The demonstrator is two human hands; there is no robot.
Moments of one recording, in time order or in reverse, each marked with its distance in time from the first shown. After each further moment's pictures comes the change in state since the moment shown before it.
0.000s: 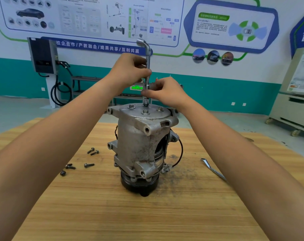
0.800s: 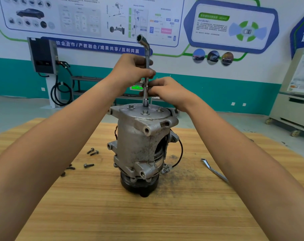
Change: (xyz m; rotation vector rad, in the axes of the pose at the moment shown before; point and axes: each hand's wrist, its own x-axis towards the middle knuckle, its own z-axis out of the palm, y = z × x) left_hand 0.002 0.001 0.002 -0.107 0.001 -0.026; right_hand -0.003 -0.010 -0.005 0.133 -0.126 0.042
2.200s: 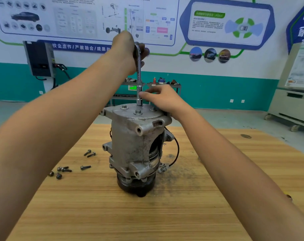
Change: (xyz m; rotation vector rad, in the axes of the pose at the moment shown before) left_hand 0.030 0.043 0.011 -0.690 0.213 -0.454; right_hand -0.017 0.011 0.008 0.042 0.159 0.128
